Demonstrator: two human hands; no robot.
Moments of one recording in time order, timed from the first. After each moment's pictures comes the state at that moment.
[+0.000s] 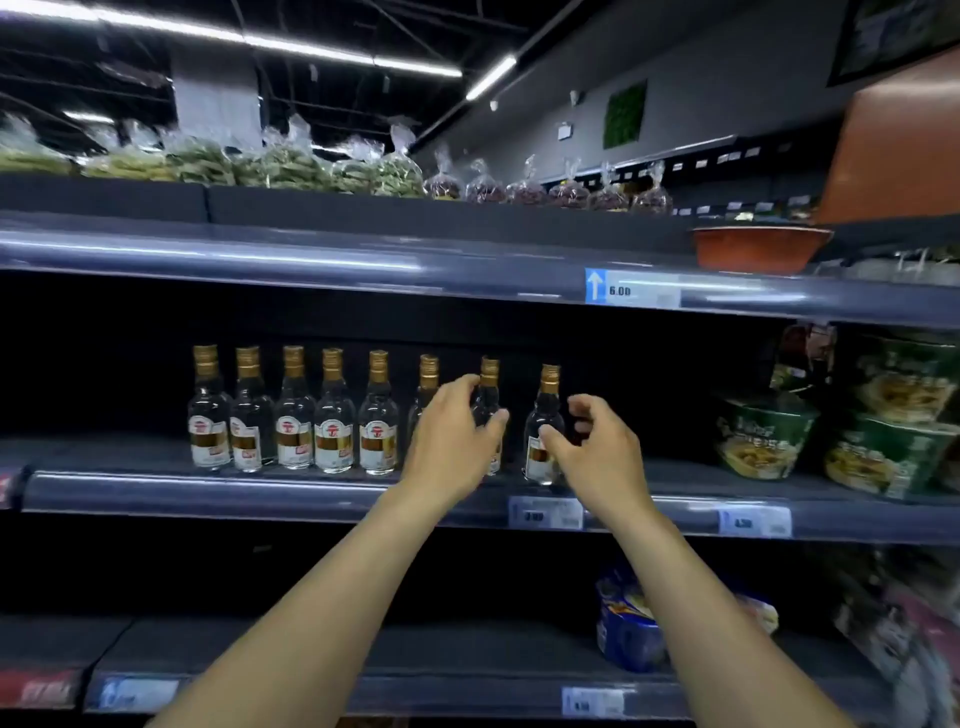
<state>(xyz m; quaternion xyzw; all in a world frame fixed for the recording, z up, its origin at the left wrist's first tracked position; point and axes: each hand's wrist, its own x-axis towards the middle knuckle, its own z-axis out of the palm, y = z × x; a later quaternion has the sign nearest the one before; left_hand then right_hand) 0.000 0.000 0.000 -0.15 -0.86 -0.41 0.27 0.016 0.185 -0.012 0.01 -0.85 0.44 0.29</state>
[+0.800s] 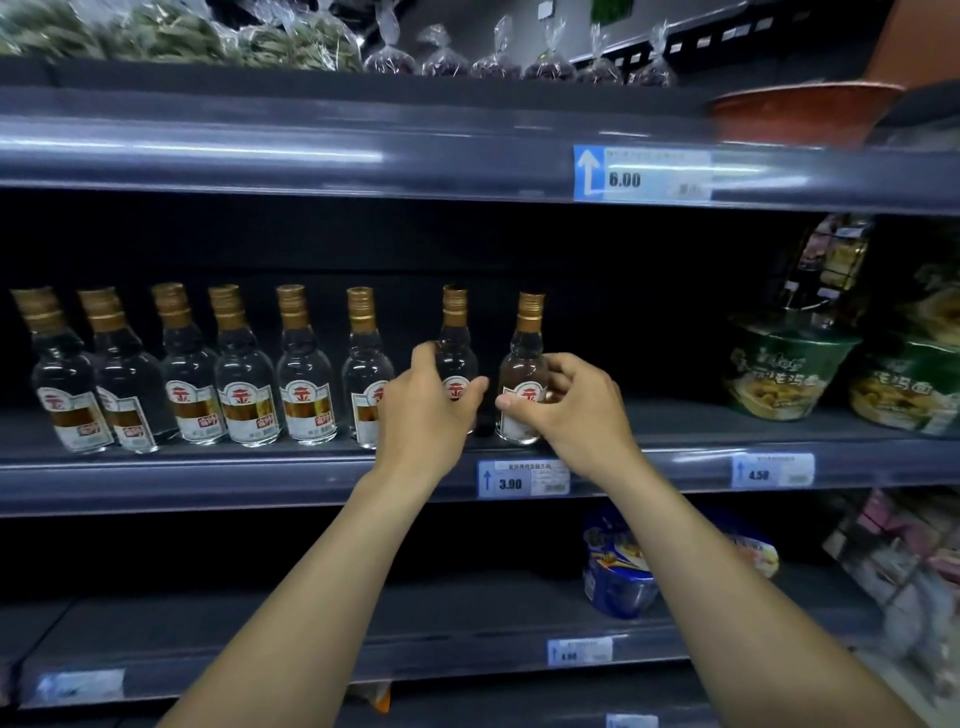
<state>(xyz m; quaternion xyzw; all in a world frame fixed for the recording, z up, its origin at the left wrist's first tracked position) -0.048 0.026 -0.040 -0.08 -0.87 -0.40 0.29 -0.041 0.205 -0.048 0.07 -0.82 0.51 0.23</state>
